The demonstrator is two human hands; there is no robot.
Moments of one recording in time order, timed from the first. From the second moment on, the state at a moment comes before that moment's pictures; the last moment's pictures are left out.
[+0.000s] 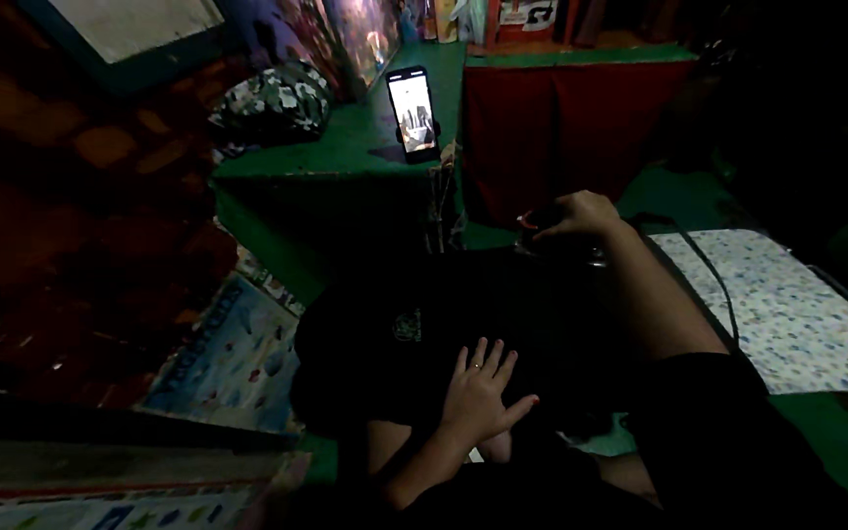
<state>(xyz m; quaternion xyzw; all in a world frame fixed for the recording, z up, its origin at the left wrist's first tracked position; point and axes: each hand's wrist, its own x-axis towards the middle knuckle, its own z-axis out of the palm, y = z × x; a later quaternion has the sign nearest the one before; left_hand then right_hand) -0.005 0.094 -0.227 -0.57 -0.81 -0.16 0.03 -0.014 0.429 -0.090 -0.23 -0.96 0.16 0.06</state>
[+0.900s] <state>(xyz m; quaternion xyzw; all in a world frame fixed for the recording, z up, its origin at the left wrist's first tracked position) -0.006 0.079 -0.241 -0.69 -0.68 -0.22 0.13 -0.075 0.308 -0.082 -0.16 -0.96 0.22 -0.01</state>
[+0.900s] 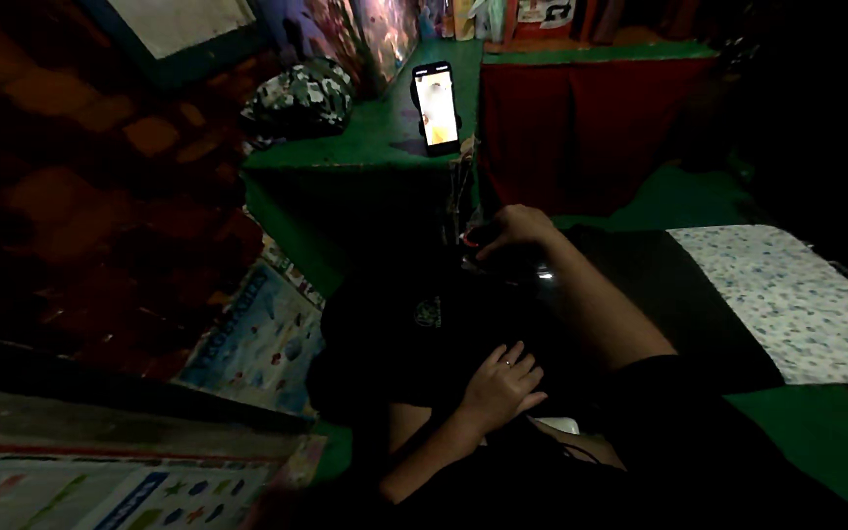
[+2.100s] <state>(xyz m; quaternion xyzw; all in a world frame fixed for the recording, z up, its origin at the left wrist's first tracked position) -0.093 0.066 -0.117 -0.47 -0.67 -0.55 0.18 -0.039 0.222 -0.055 -0.08 -0.98 0.18 0.01</state>
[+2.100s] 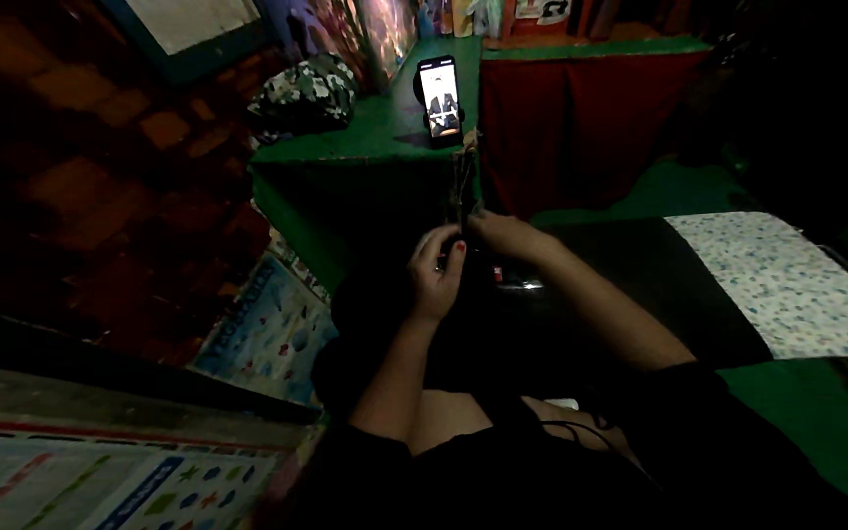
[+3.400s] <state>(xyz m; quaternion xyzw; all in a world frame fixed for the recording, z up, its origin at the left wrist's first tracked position) -0.169 0.018 -0.081 -0.30 -0.95 -0.08 -0.02 0.225 0.386 -0.203 -0.62 -0.76 0.13 0.14</state>
